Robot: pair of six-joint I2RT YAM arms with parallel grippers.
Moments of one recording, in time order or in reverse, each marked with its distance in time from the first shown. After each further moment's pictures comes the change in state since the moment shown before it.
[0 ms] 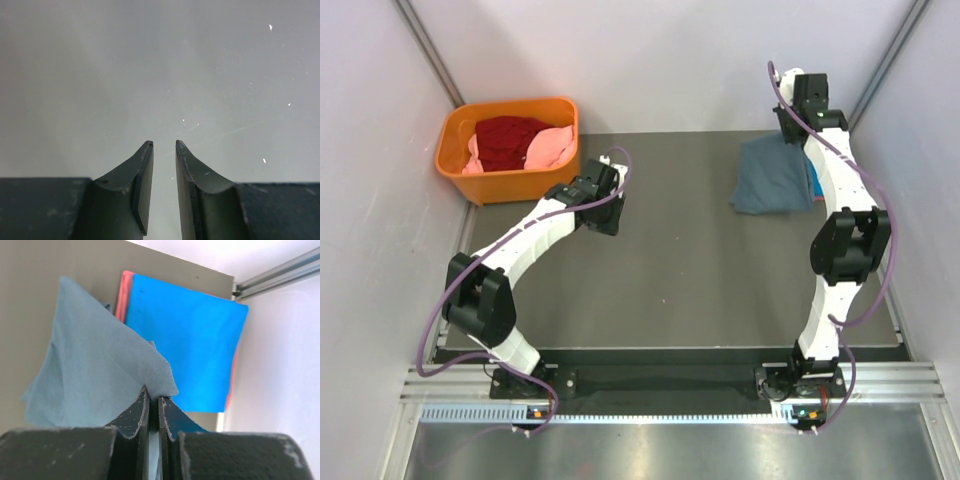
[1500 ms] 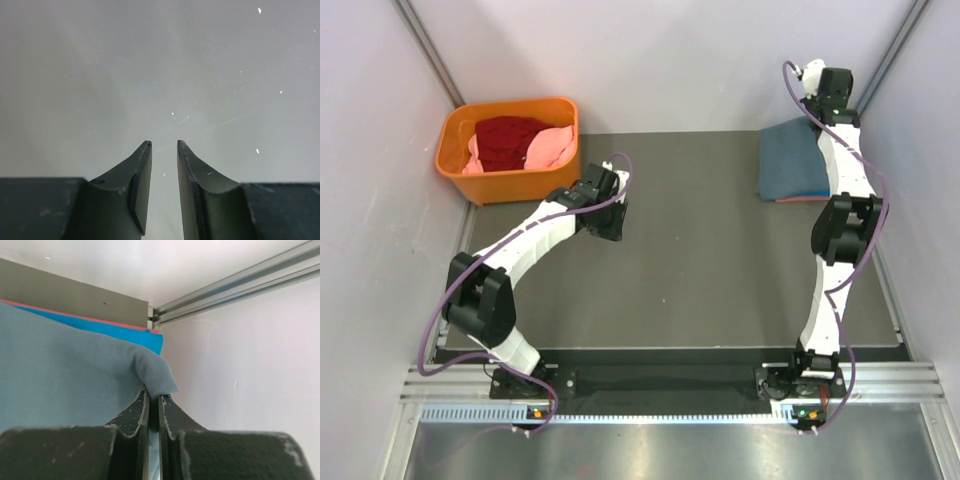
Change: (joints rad) left arm 0.000 -0.001 -0.040 0.018 0.064 0.003; right arm -0.137 0.247 0.241 0.176 0.075 -0.277
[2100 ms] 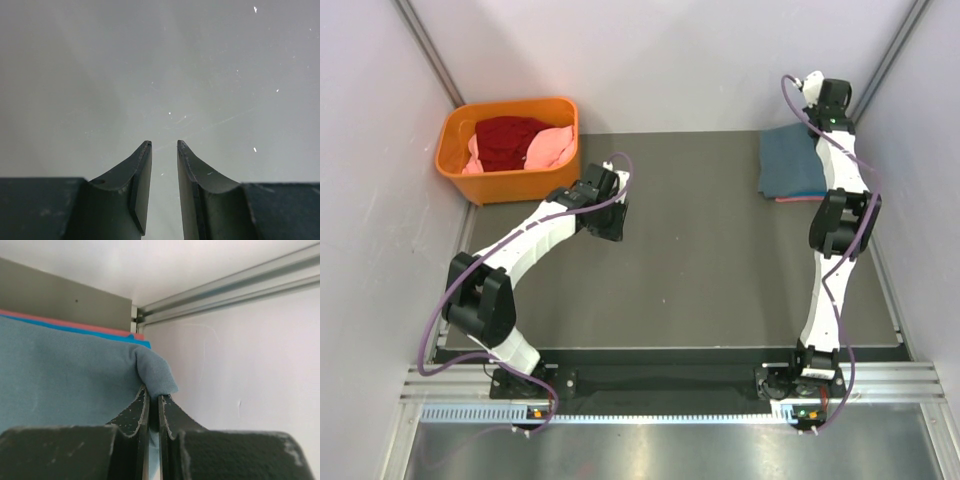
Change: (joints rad) left arm 0.000 0.000 0.000 0.000 0.018 0.000; right arm -0.041 0.153 0.048 0.130 0.033 -0.109
